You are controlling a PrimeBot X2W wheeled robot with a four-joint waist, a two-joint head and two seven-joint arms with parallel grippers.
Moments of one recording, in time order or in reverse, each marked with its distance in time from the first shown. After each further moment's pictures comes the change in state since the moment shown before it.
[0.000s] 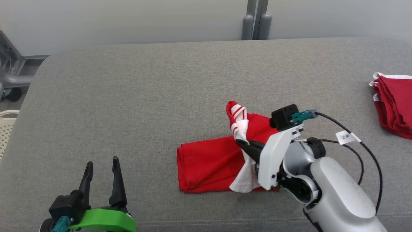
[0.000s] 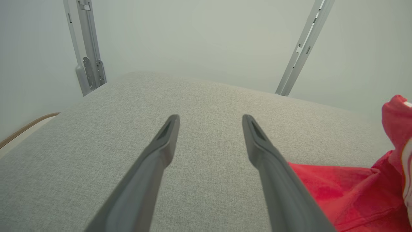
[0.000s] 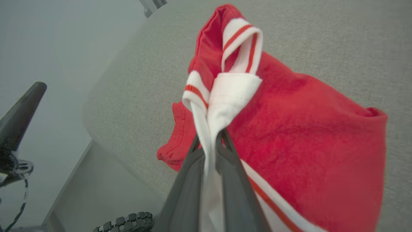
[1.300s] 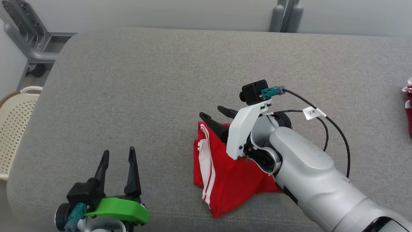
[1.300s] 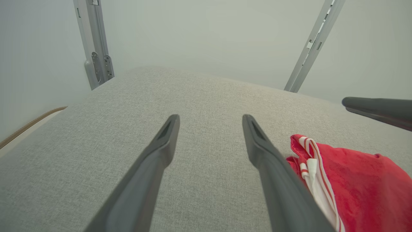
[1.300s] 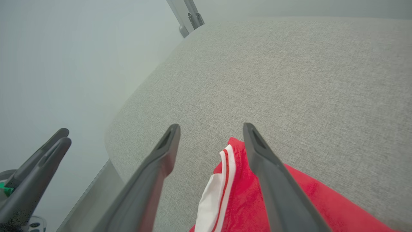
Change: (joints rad) left arm -0.084 -0.050 -0.037 0.079 0.040 -0.044 -0.005; right arm -0.384 0.112 0.329 0.520 0.230 0.000 -0.388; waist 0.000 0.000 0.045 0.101
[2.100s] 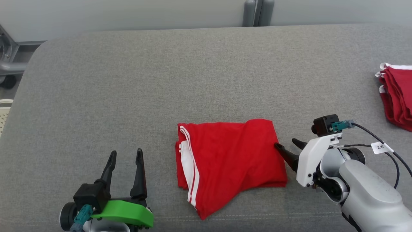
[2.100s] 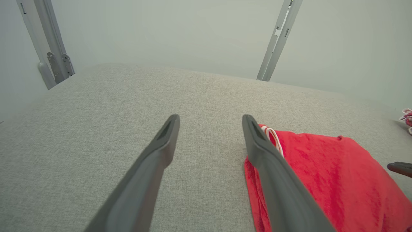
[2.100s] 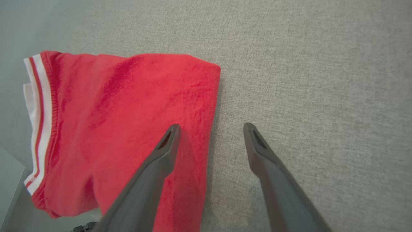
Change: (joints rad) left arm 0.016 0.009 -0.036 -0.033 0.016 0.005 0.013; right arm 0.266 -0.296 -0.135 -0.107 -0.047 0.000 0.038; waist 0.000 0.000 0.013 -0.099
